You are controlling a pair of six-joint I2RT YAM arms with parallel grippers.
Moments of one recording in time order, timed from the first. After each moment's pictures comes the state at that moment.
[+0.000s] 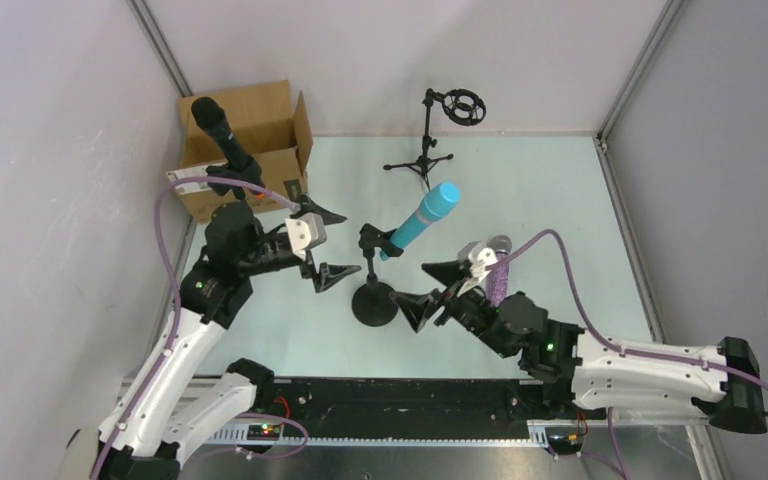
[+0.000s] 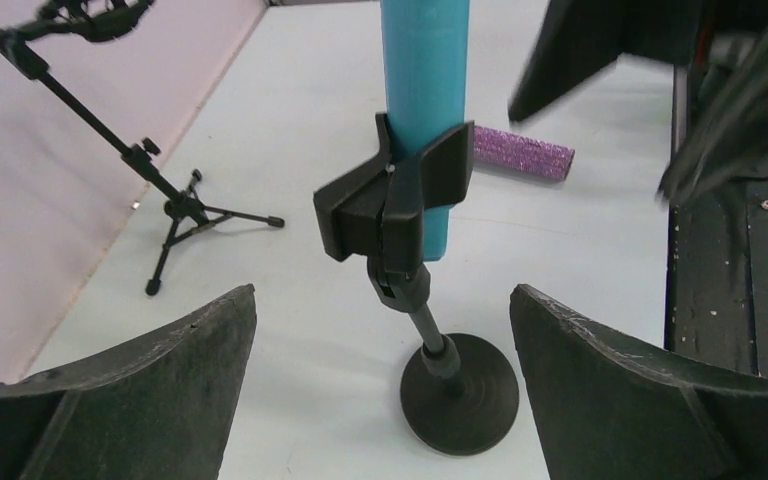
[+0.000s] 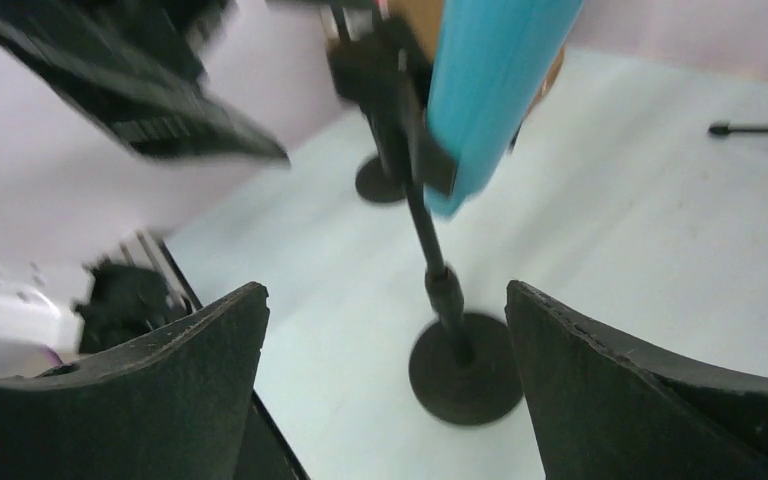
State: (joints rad) left arm -0.39 0.82 0.90 -0.32 0.82 0.42; right arm 1.28 0.80 0.60 0.33 0.46 0.25
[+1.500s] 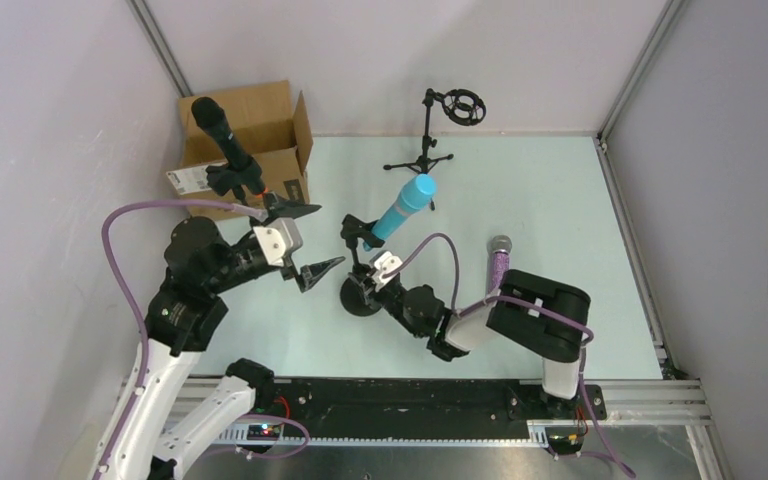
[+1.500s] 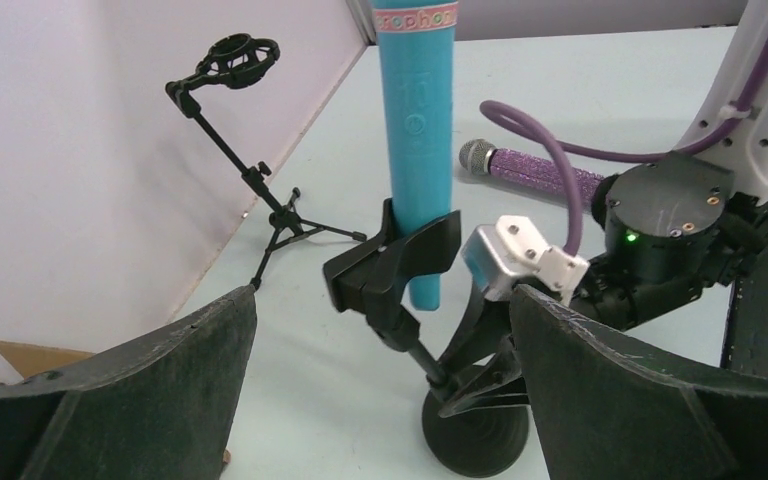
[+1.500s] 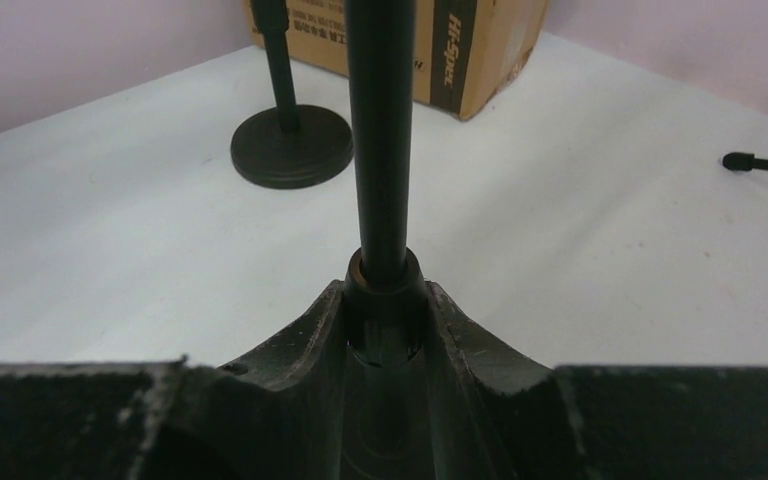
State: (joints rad) left arm -0.39 0.70 1.02 -0.41 0.68 0.41; right arm 1.16 1.85 0.64 1.28 0.38 -0.03
